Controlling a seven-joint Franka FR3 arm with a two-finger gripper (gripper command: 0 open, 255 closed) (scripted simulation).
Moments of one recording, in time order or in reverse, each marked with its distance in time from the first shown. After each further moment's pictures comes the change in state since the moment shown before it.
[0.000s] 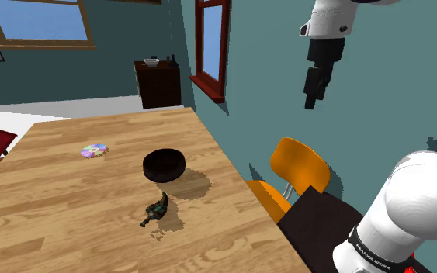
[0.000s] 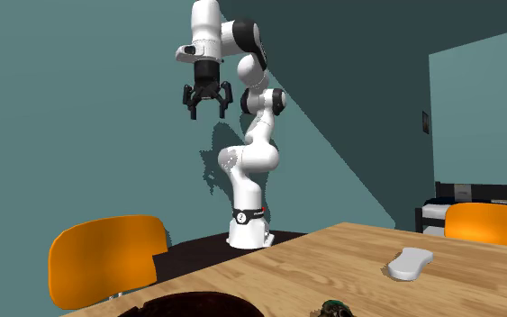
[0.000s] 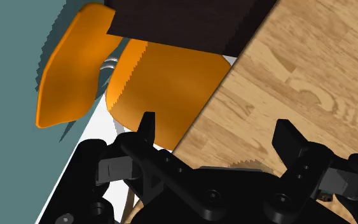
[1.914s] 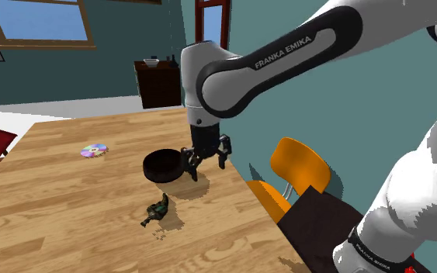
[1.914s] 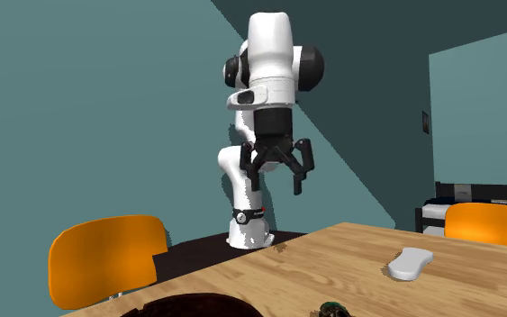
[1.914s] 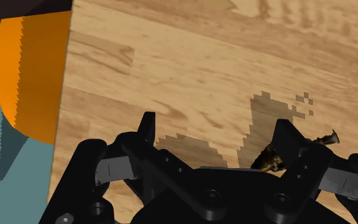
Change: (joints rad) arm 0.040 0.729 0.470 0.113 0.127 0.591 0.755
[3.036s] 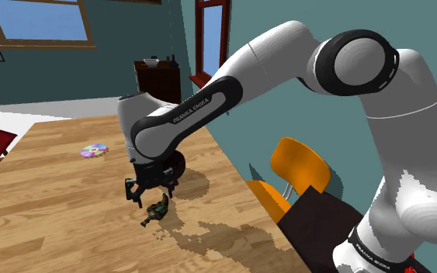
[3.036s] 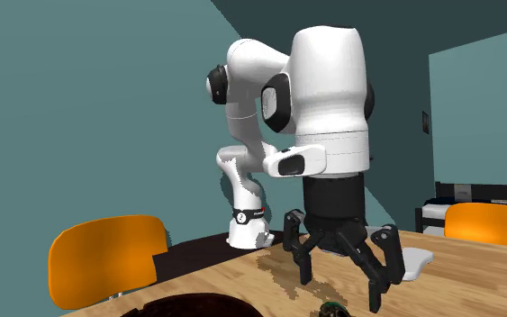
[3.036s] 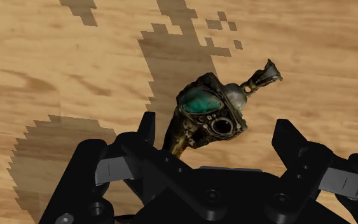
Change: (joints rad) arm 0.185 0.668 -0.045 0.538 -0.263 0.073 0.403
